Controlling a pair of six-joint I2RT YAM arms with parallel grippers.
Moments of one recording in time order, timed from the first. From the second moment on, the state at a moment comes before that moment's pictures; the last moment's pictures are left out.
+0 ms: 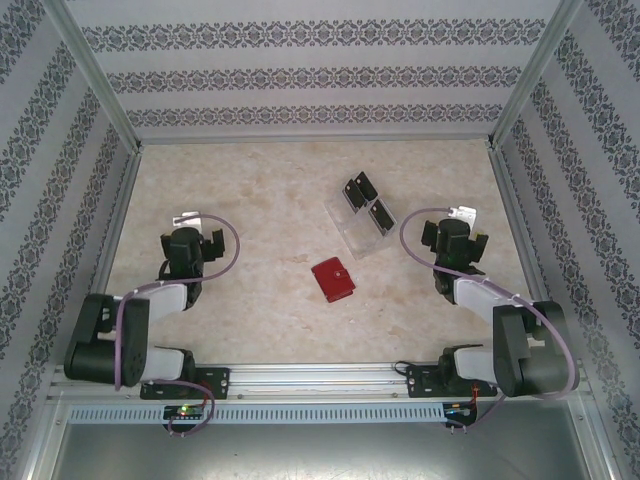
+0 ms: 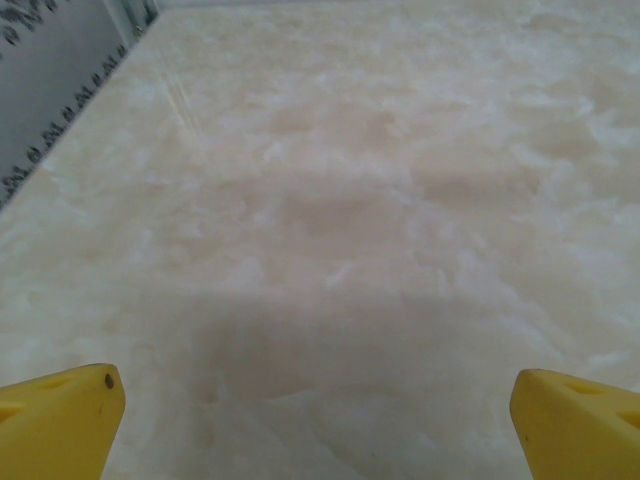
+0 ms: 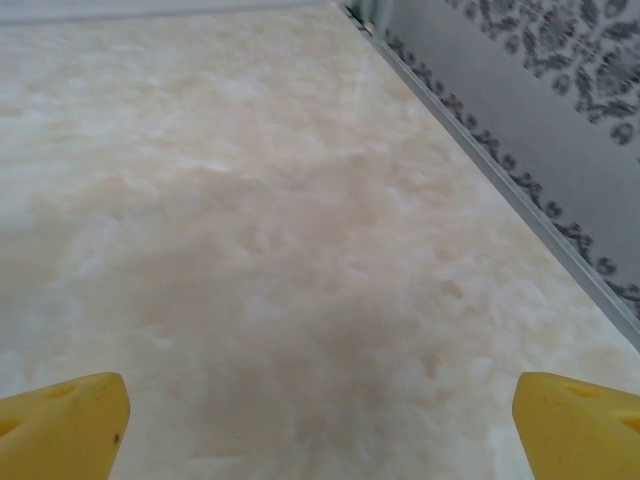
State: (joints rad) left arm -0.04 1.38 0.36 0.52 -0.29 -0.04; right arm 0.07 1.29 0.41 0.36 0.44 0.15
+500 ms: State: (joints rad) left arm -0.02 1.59 0.38 0.79 -0.15 -0.02; right arm 0.04 1.53 0.35 0.79 0.20 0.04
